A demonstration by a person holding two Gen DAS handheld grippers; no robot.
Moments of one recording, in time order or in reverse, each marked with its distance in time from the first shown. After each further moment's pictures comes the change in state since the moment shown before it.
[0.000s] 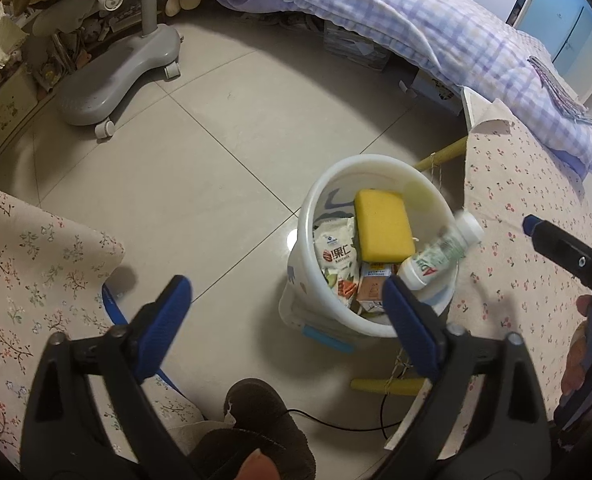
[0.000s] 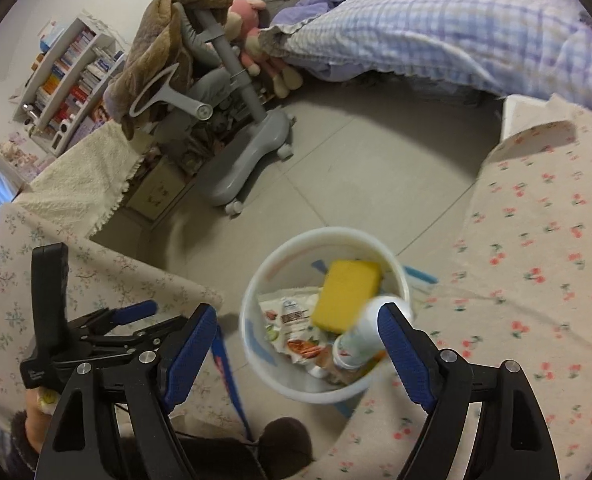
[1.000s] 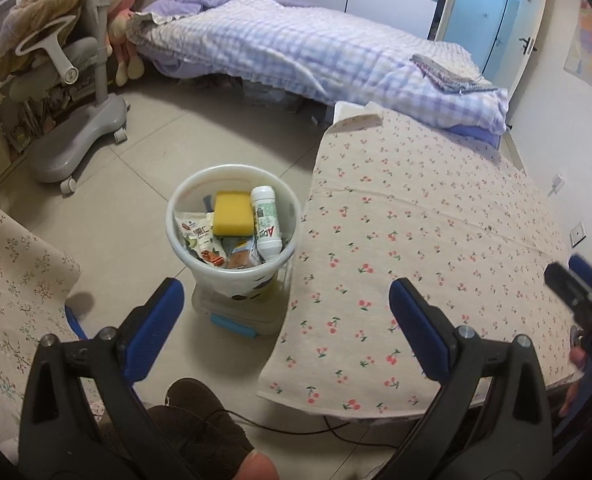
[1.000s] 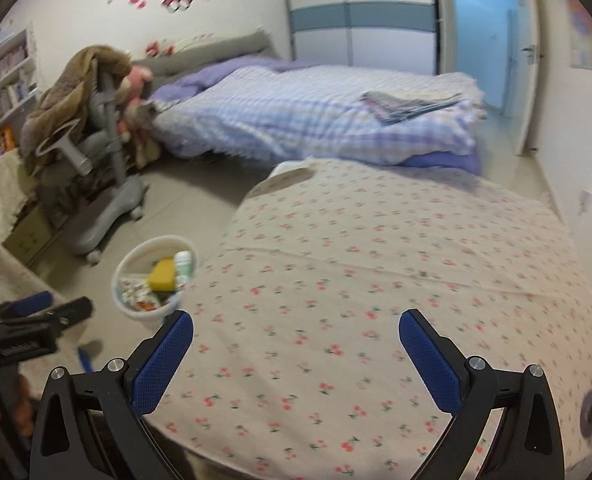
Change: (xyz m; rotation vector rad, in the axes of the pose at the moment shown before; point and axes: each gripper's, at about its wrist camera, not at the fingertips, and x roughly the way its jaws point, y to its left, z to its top) left arm -0.092 -0.113 -0.097 0.143 -0.243 -0.121; right arm -0.218 -0.007 -0.158 0.052 -0.331 -0.626
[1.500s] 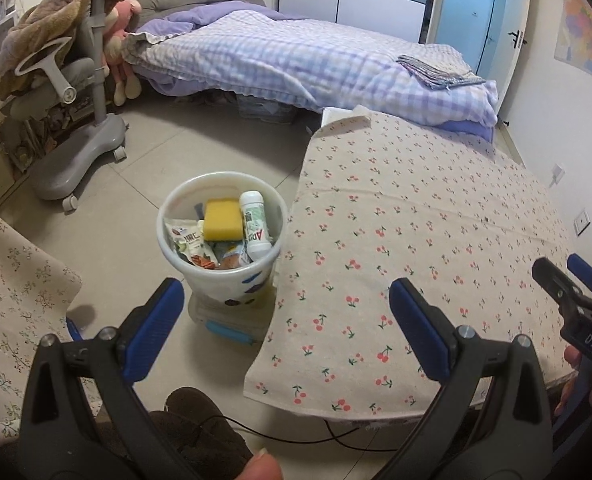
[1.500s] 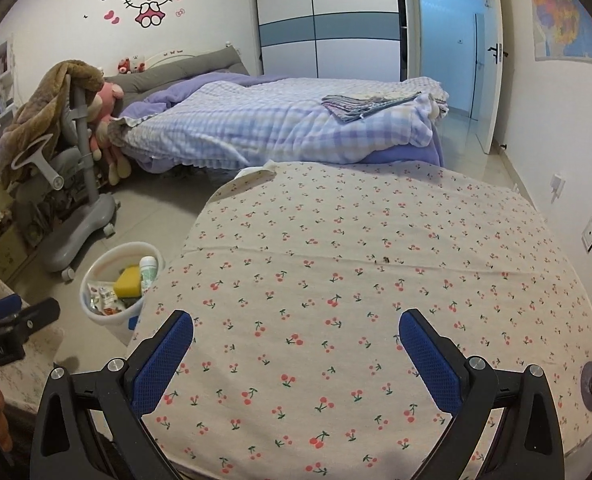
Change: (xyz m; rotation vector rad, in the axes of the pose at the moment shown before) left arm 0.000 -0.027 -0.020 0.054 -0.054 0.025; right arm 0.006 -0.022 -0.027 0.039 -0.042 -0.072
